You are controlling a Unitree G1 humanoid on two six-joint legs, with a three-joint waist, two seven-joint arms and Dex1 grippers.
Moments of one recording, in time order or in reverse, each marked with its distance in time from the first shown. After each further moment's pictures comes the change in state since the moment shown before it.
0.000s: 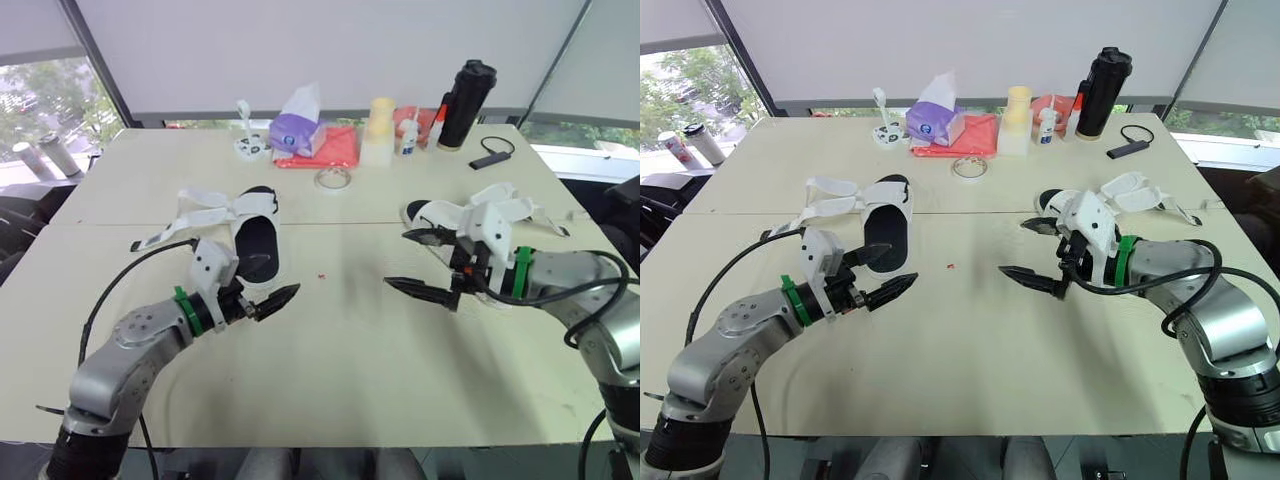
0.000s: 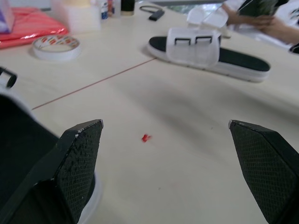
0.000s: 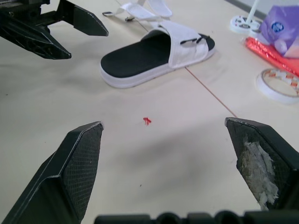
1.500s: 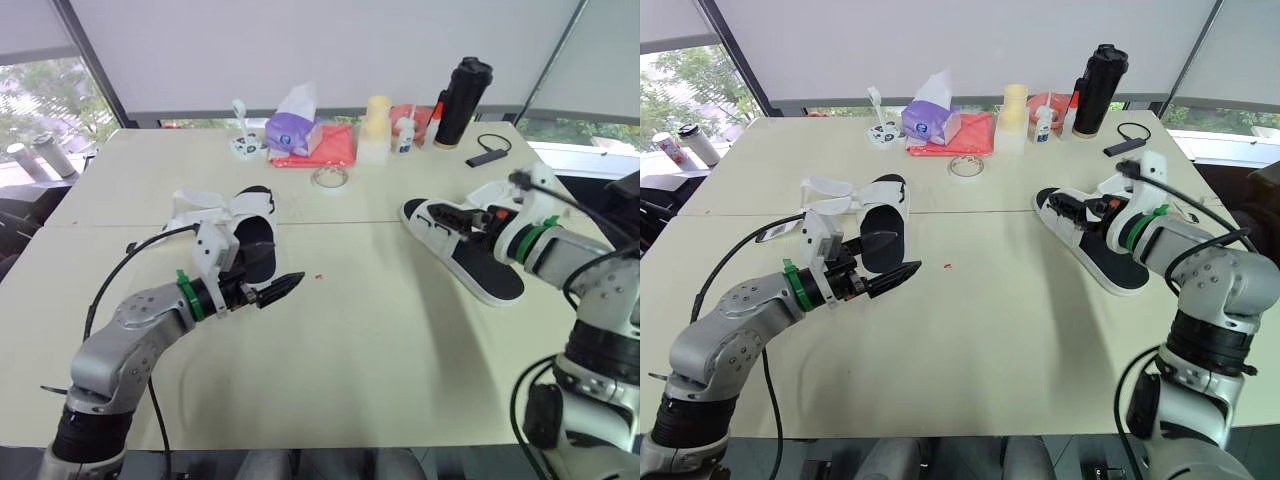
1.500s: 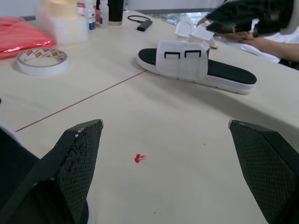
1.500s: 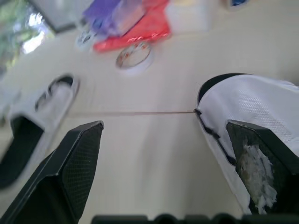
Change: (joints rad) left arm -0.078 0.003 -0.001 0.048 -0.029 0.034 -0.029; right arm -0.337 0.376 -0.509 0.296 0.150 0.745 -0.697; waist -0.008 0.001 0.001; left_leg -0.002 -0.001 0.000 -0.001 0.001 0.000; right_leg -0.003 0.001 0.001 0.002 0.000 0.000
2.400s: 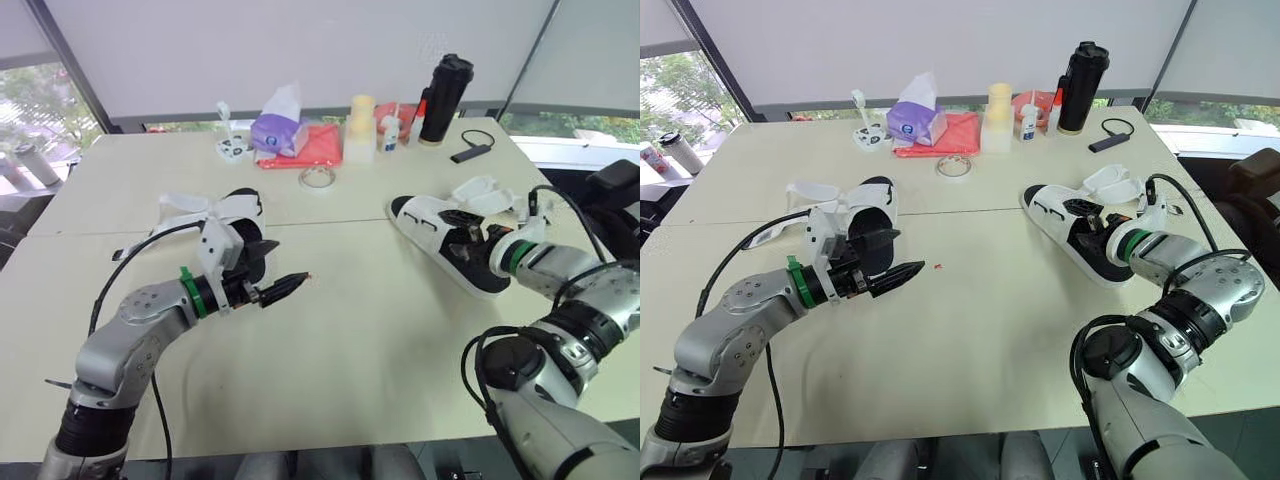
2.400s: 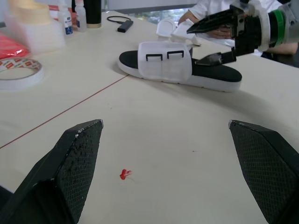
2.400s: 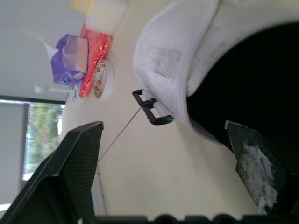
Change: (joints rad) left arm -0.023 0.003 -0.014 0.018 0.023 -0.024 -0.029; right arm -0.201 0.193 -0.558 0.356 0.075 0.204 -0.393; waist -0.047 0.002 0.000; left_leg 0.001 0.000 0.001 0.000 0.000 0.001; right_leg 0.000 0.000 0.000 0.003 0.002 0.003
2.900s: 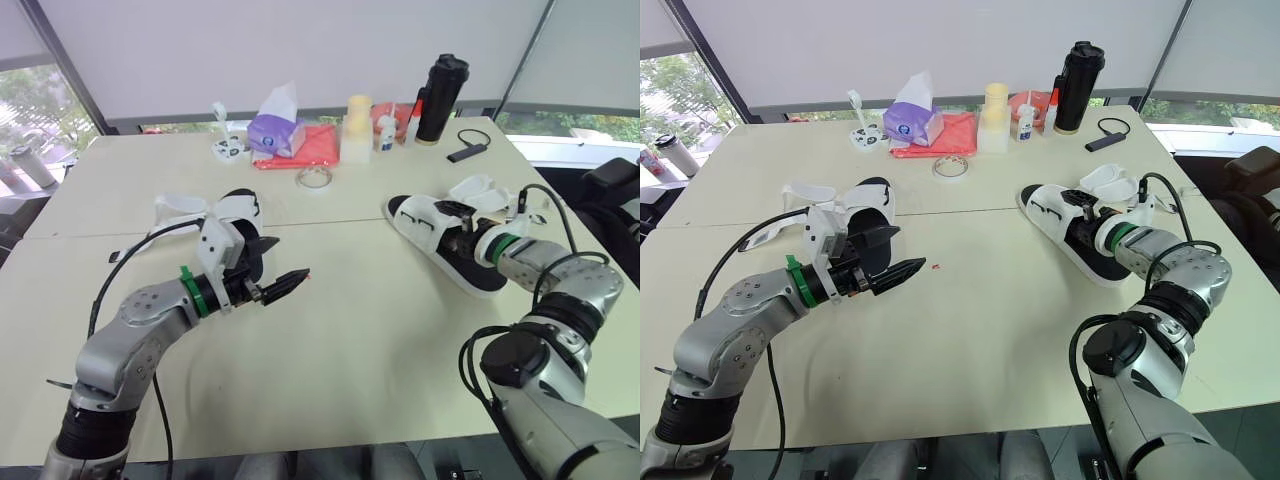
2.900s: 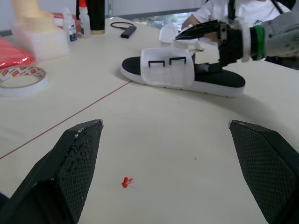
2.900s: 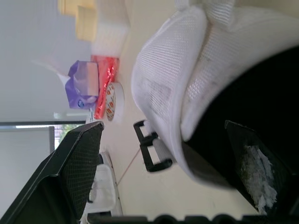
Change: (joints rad) left arm 0.004 -0.008 0.001 -0.033 -0.001 0.000 0.037; right arm -0.019 -0.038 0.102 0.297 -0.003 -0.318 0.113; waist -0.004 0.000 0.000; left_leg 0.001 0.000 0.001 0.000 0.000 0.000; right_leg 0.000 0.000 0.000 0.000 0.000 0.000
